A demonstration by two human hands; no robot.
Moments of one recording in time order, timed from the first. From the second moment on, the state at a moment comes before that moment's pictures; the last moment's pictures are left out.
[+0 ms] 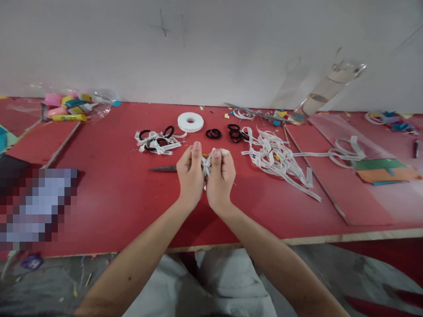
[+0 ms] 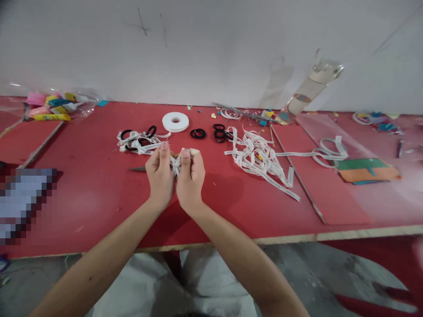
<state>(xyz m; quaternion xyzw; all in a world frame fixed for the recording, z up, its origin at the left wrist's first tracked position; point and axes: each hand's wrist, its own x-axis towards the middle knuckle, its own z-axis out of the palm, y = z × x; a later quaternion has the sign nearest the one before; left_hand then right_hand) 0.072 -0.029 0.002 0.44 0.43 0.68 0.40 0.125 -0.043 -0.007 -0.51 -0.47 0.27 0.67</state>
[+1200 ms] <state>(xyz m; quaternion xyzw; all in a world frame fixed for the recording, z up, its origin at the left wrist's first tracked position) 0.020 0.016 -0.014 0.65 0.40 0.50 0.42 0.155 -0.007 -0.033 -0.52 -0.64 0.17 0.54</state>
